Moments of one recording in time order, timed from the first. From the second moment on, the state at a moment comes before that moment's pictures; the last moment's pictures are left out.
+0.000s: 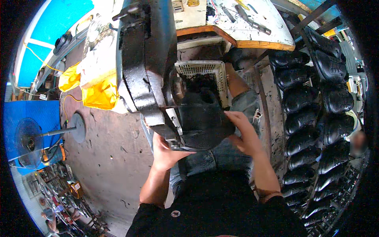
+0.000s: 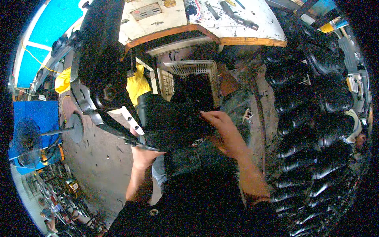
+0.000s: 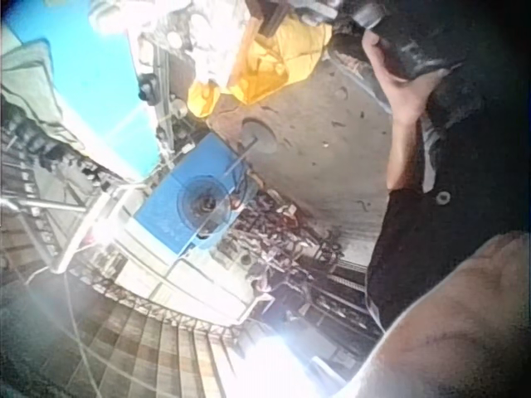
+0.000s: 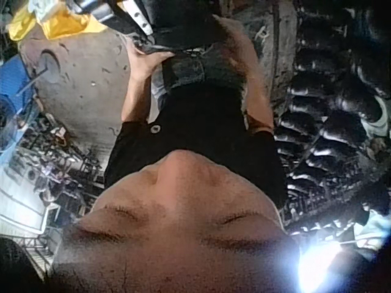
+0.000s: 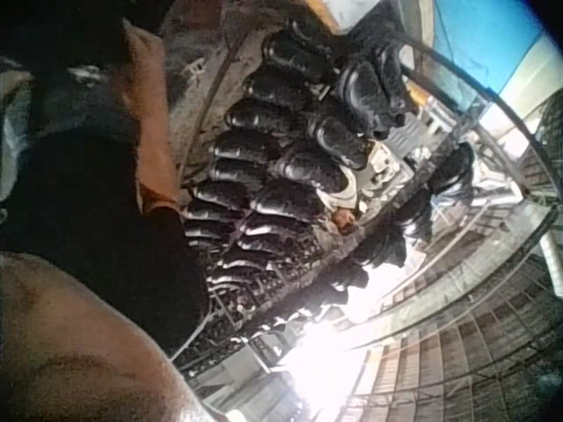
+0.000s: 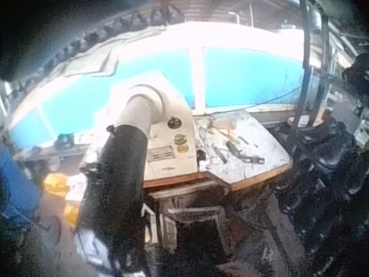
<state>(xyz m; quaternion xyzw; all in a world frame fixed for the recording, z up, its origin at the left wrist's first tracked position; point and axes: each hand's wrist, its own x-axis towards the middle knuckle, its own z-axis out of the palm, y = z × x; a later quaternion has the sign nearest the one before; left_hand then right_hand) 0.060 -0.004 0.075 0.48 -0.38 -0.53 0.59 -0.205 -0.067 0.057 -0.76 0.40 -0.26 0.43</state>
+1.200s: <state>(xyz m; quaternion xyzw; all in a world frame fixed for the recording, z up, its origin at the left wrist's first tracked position) 0.076 -0.001 0.068 0.43 -0.29 -0.62 0.60 -0.236 -0.095 0.083 -0.33 0.21 -0.59 0.71</state>
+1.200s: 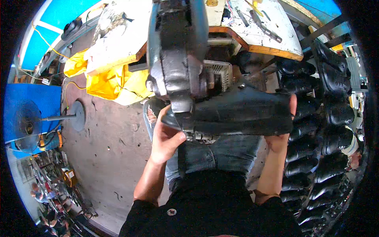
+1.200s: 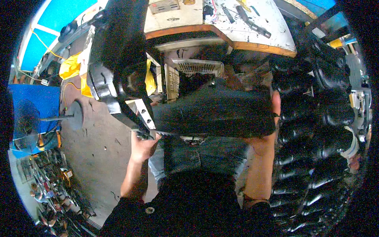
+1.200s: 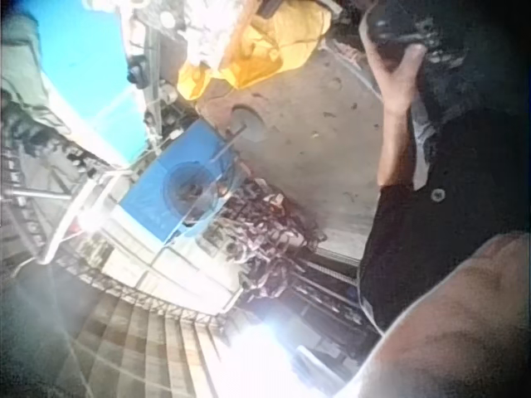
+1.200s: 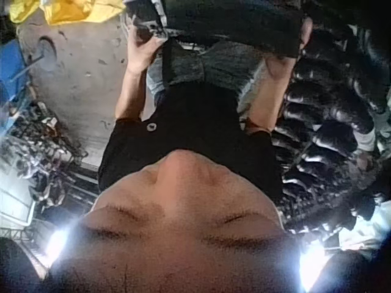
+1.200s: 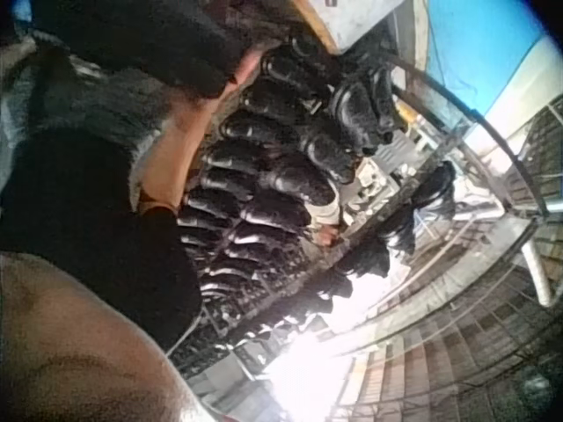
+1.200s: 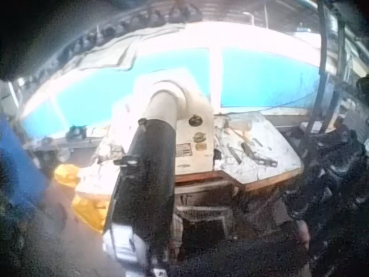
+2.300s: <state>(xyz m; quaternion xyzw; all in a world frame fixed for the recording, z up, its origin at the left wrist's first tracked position) 0.078 0.020 0.037 0.30 -0.11 -0.63 0.71 -0.178 -0.085 0.162 -0.65 0.39 -0.52 0.39</state>
